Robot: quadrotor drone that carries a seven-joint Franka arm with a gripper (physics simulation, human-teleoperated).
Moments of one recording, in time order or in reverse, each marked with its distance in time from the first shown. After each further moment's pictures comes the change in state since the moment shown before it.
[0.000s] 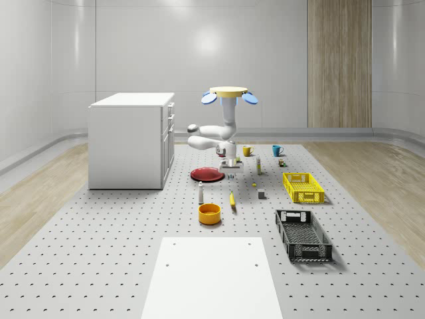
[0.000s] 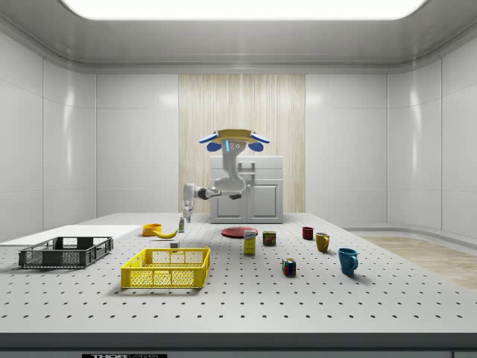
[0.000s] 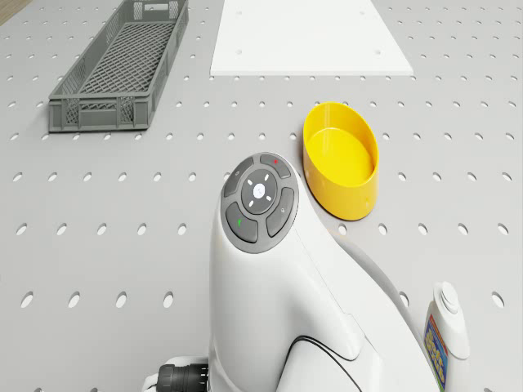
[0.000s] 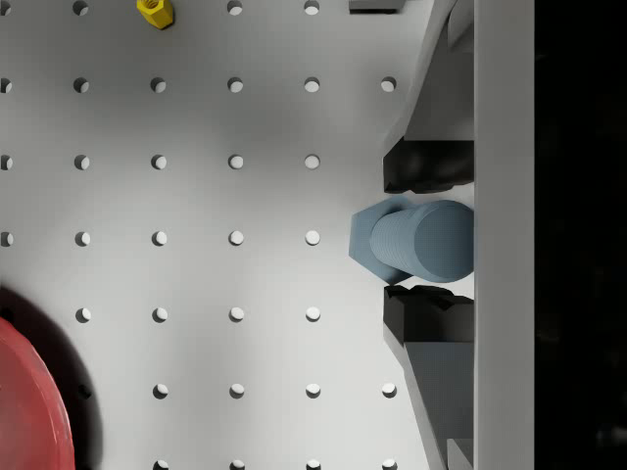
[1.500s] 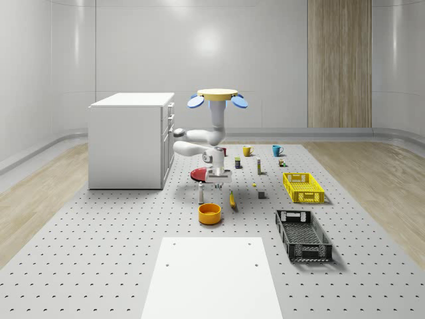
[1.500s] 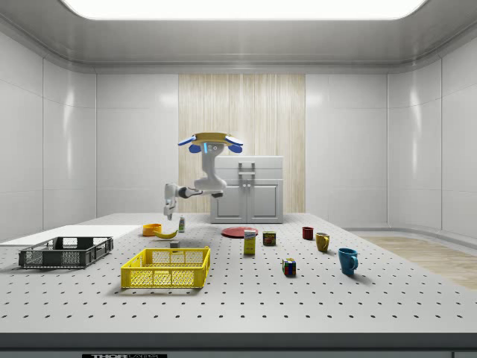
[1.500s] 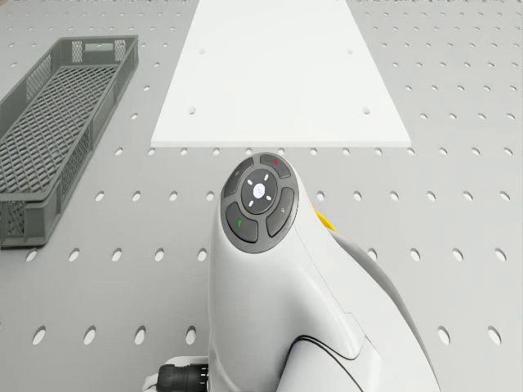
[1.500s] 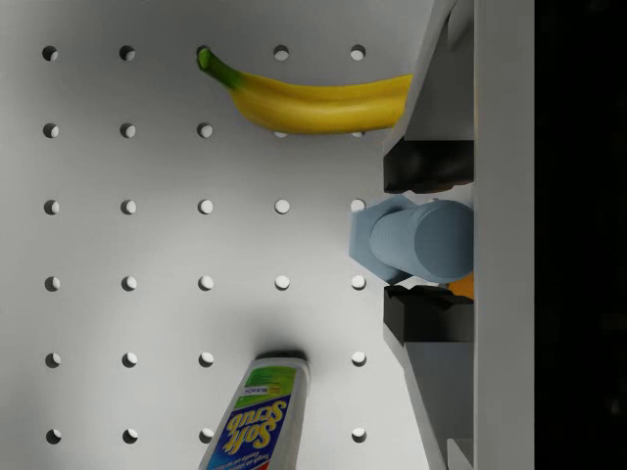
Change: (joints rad) arm -0.006 -0.022 0.003 0.001 0.009 0.020 0.005
